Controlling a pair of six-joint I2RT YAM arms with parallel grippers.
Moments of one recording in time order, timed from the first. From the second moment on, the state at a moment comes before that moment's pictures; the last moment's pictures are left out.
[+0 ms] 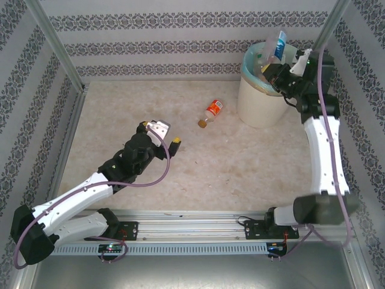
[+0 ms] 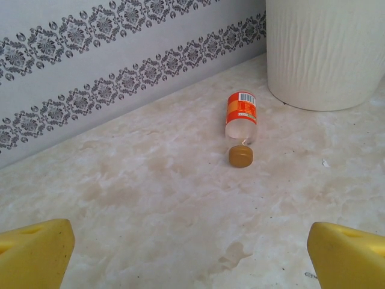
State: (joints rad) left arm -0.74 1.01 0.77 -0.10 -0.36 0.06; right arm -0.08 1.43 1.64 -0.59 -0.55 0.78
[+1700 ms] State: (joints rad) left arm -0.74 0.97 0.71 -0.09 -0.39 0.01; right arm 0.09 1.97 2.59 -1.14 -0.03 0.30
